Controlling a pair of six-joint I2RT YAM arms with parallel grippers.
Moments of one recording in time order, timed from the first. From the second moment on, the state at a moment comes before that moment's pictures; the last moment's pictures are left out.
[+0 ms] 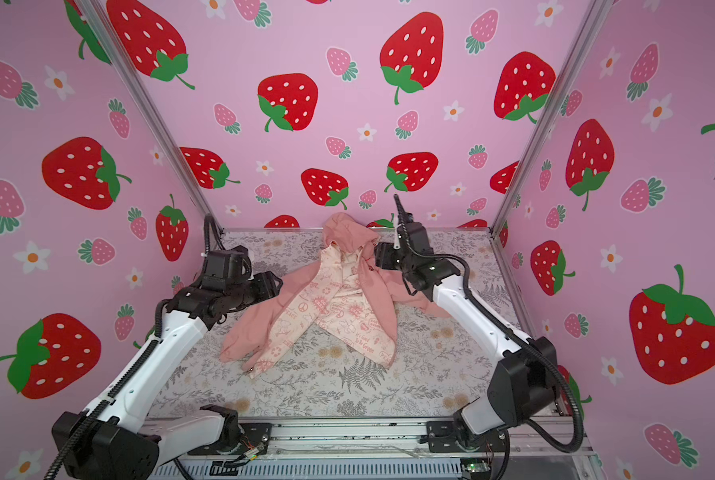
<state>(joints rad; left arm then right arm) -0.24 1.20 1.08 -0.70 0.10 -0.49 0.63 1.57 1.37 -0.34 0.01 0.43</state>
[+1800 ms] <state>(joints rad) -0.65 1.73 1.11 -0.40 0.47 -0.37 0.57 2.11 1.71 -0.22 -0.29 0.56</state>
